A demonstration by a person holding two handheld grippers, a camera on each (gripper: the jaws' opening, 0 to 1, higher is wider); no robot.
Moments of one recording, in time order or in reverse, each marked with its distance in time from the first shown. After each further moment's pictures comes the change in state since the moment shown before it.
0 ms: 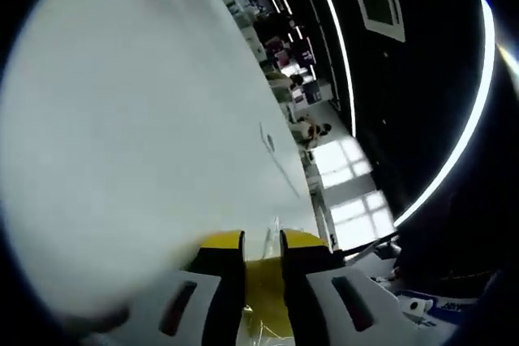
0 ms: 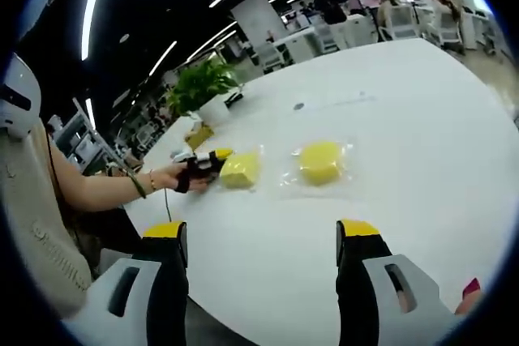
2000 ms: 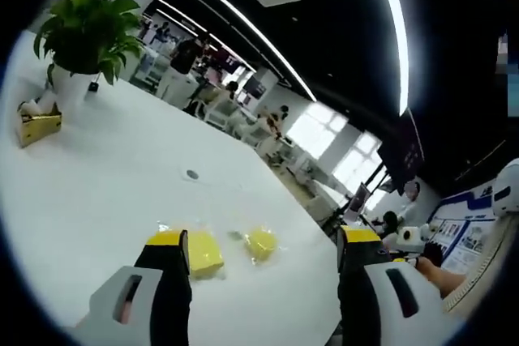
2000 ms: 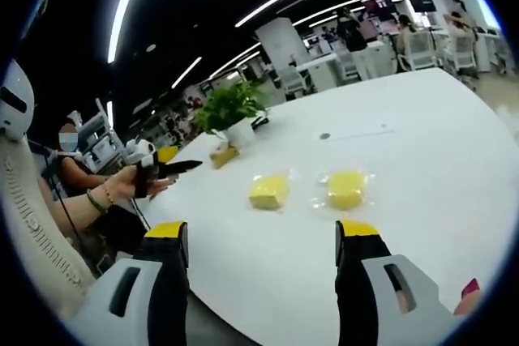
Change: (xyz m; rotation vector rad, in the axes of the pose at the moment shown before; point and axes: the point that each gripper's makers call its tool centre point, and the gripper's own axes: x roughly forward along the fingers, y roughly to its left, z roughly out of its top) left arm -0.140 -0.180 -0.016 0.543 -0.037 -0.078; right arm -0.023 0.050 0.022 -0.084 -0.134 0.092
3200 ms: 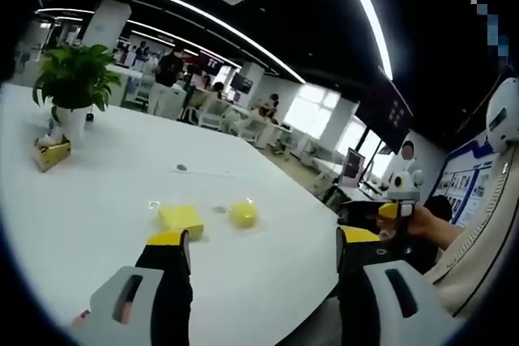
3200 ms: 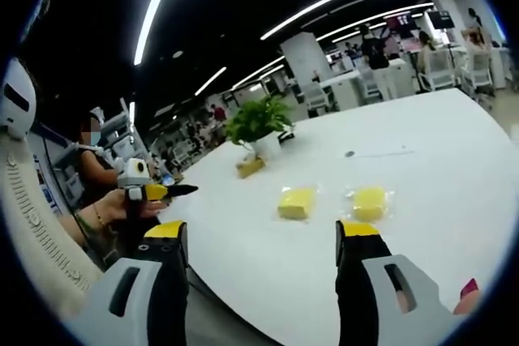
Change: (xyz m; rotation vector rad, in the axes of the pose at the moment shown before) left arm -0.081 -0.095 -0.058 0.233 0.048 0.012; right arm -0.028 0.048 0.009 -0.072 -0.076 0.108
